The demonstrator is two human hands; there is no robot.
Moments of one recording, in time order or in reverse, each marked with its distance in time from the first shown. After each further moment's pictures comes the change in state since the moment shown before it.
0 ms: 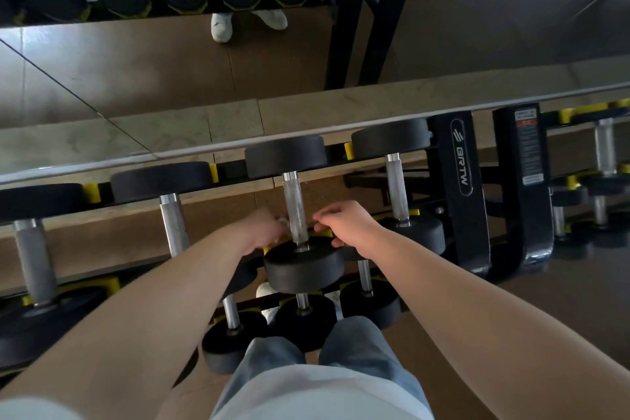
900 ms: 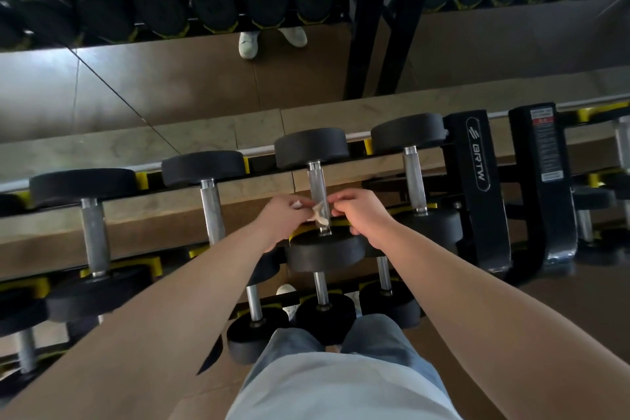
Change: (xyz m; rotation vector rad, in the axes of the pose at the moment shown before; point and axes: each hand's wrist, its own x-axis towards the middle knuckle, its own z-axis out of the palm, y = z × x) left_hand -0.067 -0.008 0.004 -0.274 0.174 0.211; right_hand -0.029 -0.004 0.024 0.087 0.084 -0.136
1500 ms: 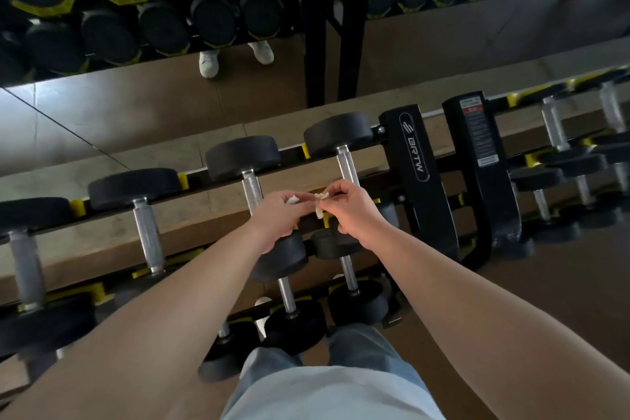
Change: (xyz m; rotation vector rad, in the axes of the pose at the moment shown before) left_hand -0.015 0.080 0.099 -0.142 -0.058 0.076; right_hand -0.021 0.049 -0.103 0.203 0.073 -0.137
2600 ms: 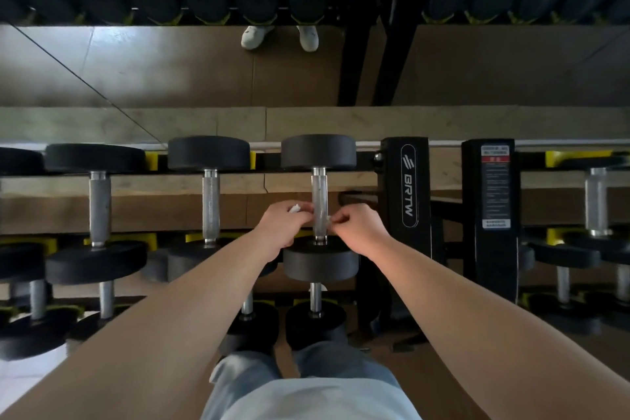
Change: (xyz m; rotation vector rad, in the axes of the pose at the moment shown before) left_hand 0.080 0.022 0.102 -0.130 0.244 -0.215; right_hand 0.105 0.032 -0.110 -0.612 -0.196 -0.012
